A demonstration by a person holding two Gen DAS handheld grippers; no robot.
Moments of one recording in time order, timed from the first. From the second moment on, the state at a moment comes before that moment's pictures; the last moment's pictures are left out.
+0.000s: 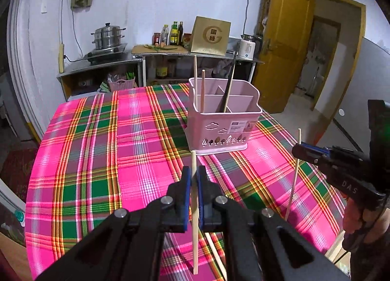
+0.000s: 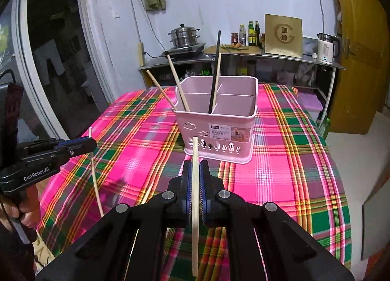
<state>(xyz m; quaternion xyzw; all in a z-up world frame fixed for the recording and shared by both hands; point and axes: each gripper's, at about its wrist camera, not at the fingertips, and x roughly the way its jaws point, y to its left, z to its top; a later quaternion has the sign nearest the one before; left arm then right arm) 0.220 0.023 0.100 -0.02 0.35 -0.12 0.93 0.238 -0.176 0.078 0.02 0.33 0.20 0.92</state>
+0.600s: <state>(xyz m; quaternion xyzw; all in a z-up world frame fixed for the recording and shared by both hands) 0.167 0.027 0.115 -0.01 0.33 -0.13 0.93 0.187 -0.186 0.094 0.00 0.31 0.21 0.93</state>
